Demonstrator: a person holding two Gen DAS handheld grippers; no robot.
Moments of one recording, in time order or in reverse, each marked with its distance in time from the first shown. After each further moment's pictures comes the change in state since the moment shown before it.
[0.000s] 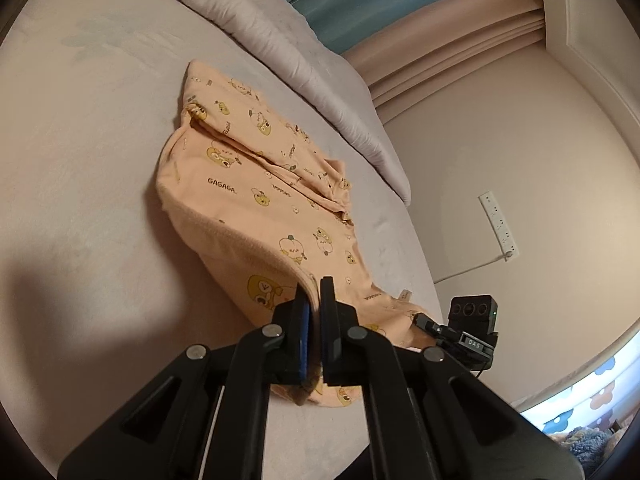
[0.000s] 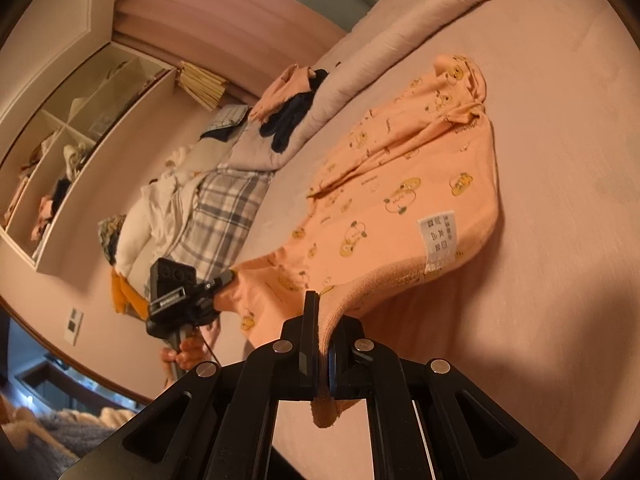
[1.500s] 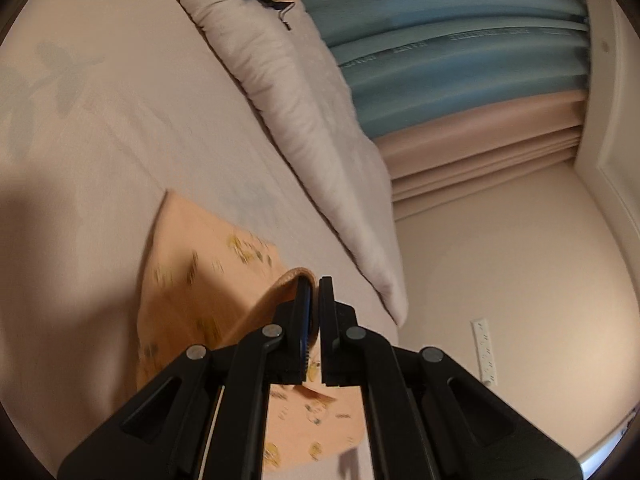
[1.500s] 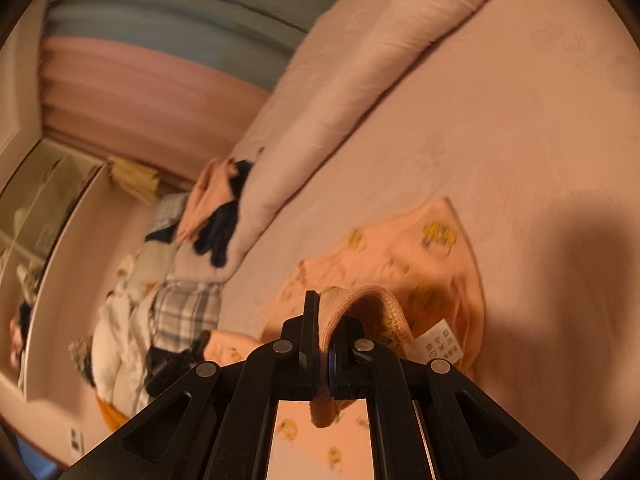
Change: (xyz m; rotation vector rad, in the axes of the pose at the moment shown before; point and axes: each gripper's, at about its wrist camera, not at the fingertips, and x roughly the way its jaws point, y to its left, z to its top) left arm 0.084 0.071 0.200 -0.266 -0.226 -0.034; right arm 0.061 -0.088 0.198 0.242 -0.149 -0.126
